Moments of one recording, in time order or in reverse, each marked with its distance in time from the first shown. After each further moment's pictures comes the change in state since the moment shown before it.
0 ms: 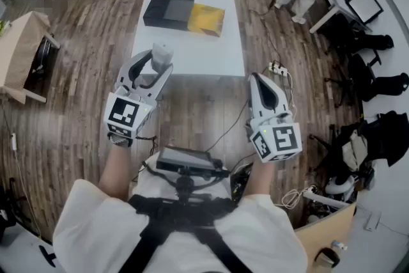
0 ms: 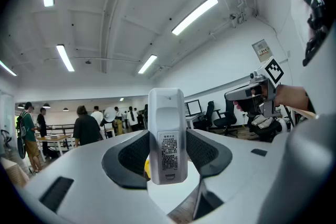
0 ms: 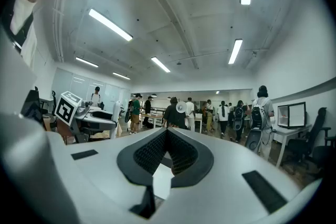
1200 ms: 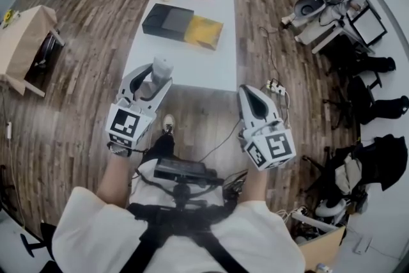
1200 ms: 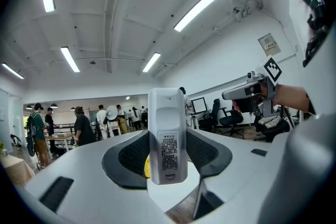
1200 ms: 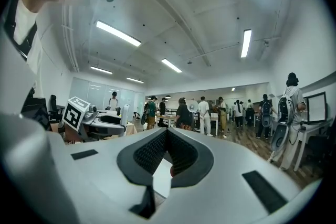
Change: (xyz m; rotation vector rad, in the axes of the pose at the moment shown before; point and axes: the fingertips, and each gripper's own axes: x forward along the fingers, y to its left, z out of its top) left arm 0.025 -0.046 -0.004 -0.007 0.022 0.065; right arm -0.005 -0.033 -0.012 0.022 -0.006 0.180
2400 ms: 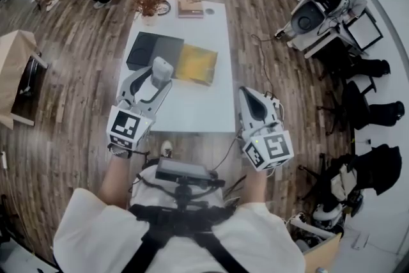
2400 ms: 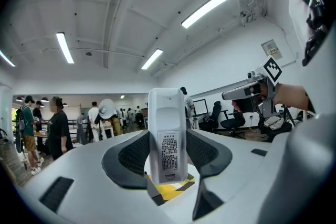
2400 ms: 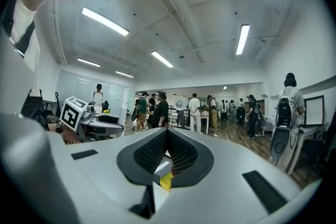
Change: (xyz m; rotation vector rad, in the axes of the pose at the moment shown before) left arm 0.196 0.151 -0.023 -0.041 -0.020 -0.078; right arm 0.203 -0.119 0.008 -0.010 0.047 -0.102
